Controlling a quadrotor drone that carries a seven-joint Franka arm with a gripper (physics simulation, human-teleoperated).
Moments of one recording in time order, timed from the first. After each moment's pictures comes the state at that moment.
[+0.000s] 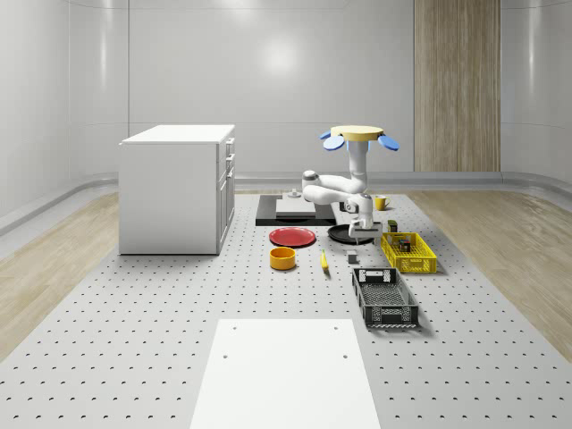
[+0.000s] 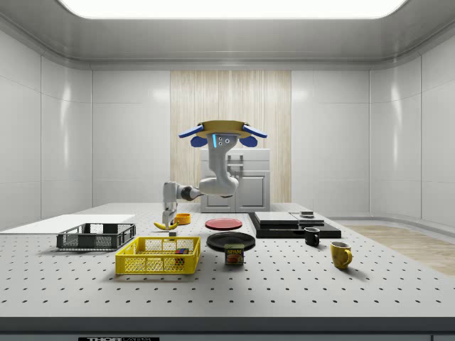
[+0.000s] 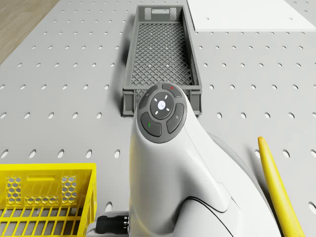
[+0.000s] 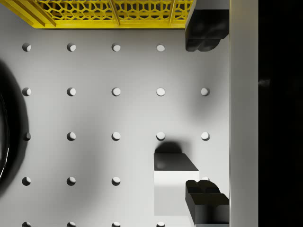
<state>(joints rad) -1.16 -1.58 1.41 -2.87 -1.72 1.62 1.68</state>
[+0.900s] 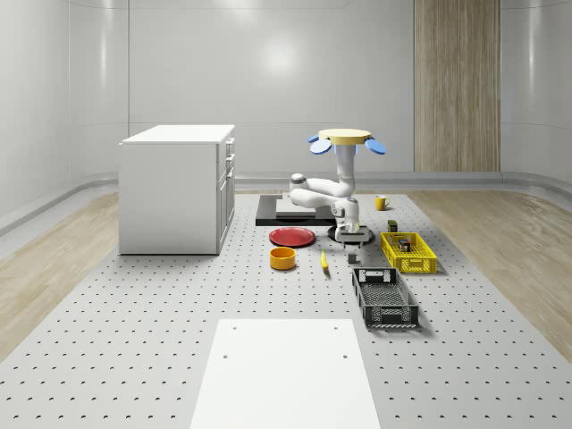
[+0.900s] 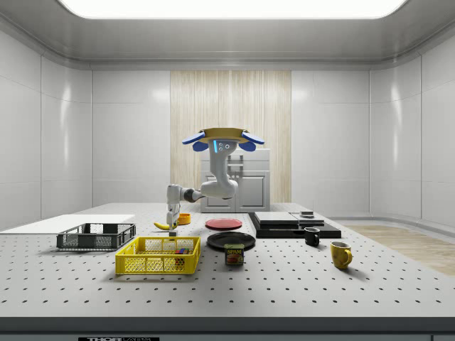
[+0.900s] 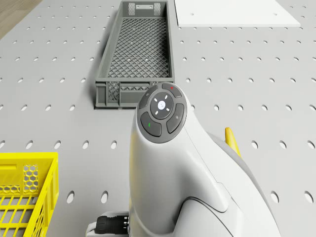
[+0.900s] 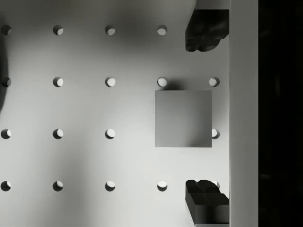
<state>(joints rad) -1.16 -1.58 1.40 -2.87 -1.73 1.63 1.68</state>
